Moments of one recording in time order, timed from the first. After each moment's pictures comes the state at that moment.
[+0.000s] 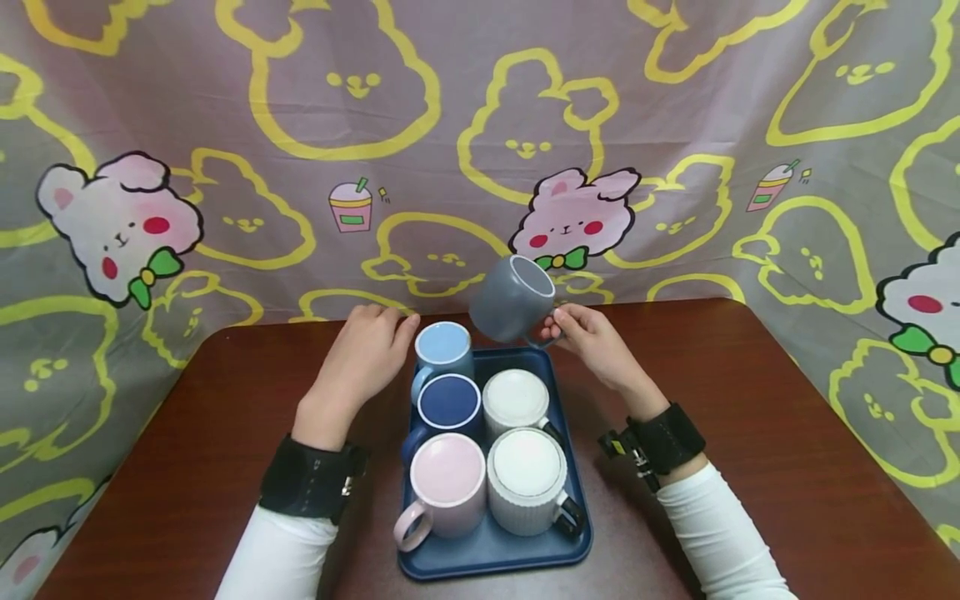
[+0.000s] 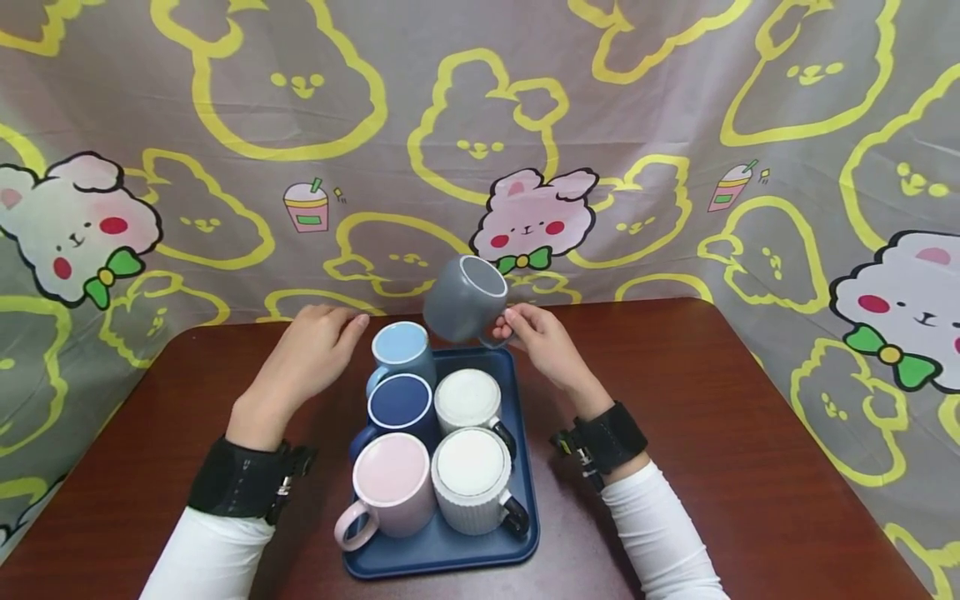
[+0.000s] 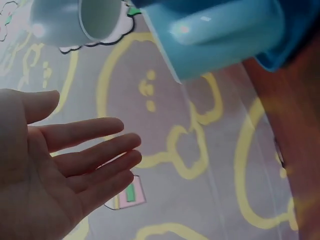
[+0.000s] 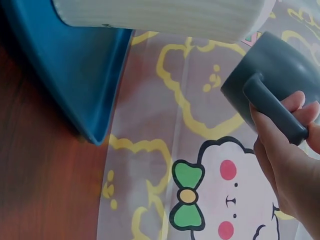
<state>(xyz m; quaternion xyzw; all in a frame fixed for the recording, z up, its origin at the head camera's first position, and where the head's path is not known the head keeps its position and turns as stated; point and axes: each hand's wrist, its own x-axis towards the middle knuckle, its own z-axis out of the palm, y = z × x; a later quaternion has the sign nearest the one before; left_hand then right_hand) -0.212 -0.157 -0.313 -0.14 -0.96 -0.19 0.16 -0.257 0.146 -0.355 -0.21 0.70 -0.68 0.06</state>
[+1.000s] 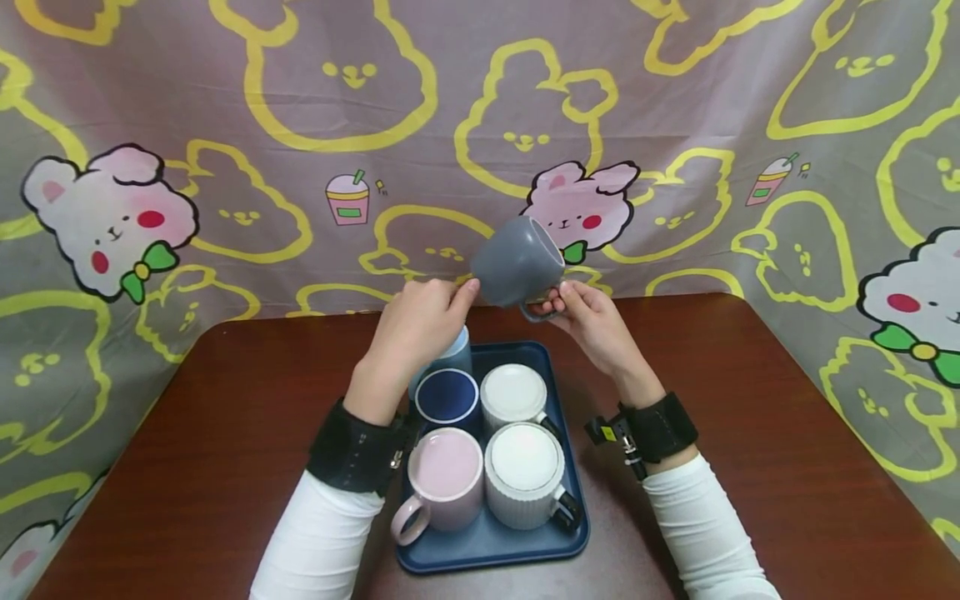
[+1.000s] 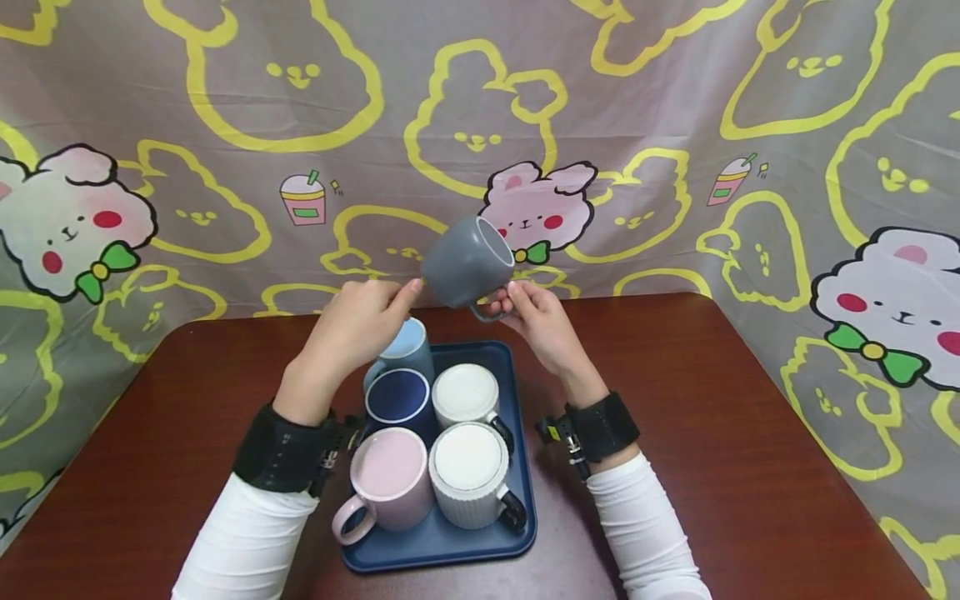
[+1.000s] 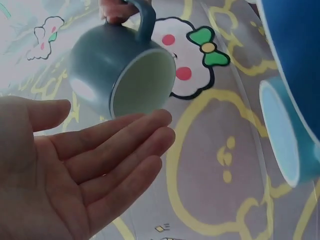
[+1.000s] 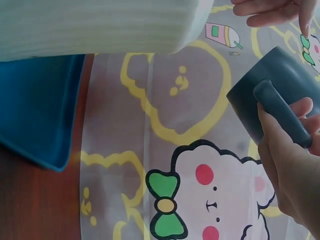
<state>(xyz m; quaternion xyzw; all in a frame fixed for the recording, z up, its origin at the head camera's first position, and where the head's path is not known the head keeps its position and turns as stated) -0.209 -0.089 -0.268 -0.13 -0.96 -0.23 0.13 -0.255 0.140 -0.336 -0.23 0.58 -0.78 0.05</state>
